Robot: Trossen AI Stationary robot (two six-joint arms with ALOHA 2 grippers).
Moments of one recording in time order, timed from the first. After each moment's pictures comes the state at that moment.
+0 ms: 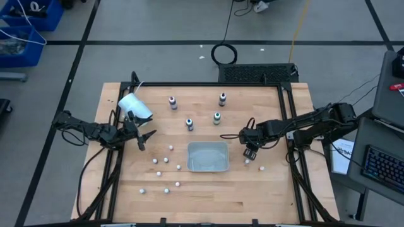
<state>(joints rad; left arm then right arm) -0.35 0.08 0.07 -0.09 -0.73 0.07 0.06 1.38 0.71 -0.72 0.05 0.58</state>
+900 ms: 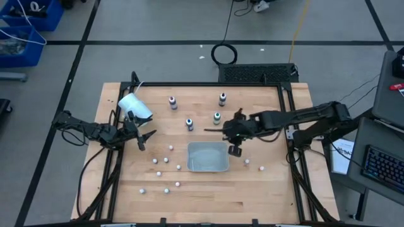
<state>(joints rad) -0.35 0.08 0.07 -0.09 -0.73 0.07 0.11 1.49 1.26 -0.81 0.13 0.26</state>
